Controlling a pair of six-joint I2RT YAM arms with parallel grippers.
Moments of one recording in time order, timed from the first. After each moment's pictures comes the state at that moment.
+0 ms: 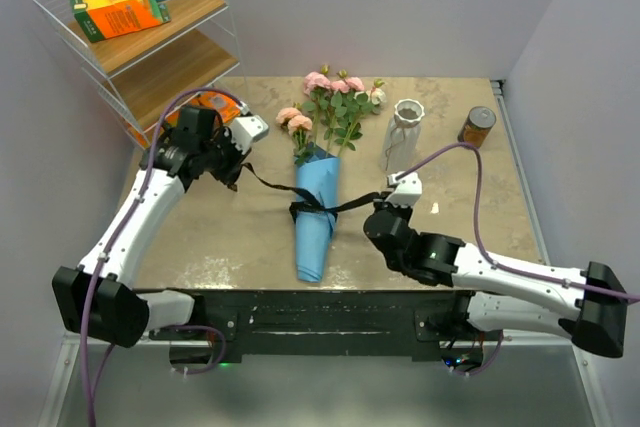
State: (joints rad) left arm -0.26 1.29 1.21 -0.77 0.25 0.53; right arm 1.12 1.03 0.64 -0.17 0.97 0.65
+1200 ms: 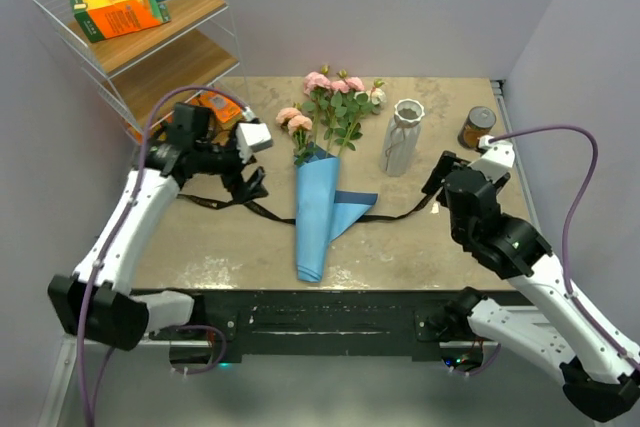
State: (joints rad) left arm -0.17 1.20 1.28 -0.94 0.67 0.70; right arm 0.67 0.77 0.97 -0.72 0.86 0.60
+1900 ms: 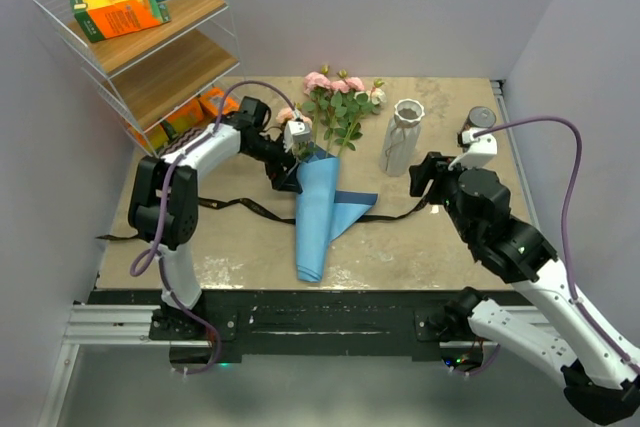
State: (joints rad) left arm -0.31 1.90 1.42 -0.70 0.85 0.72; right arm 0.67 0.72 0.97 -0.54 0.52 0.39
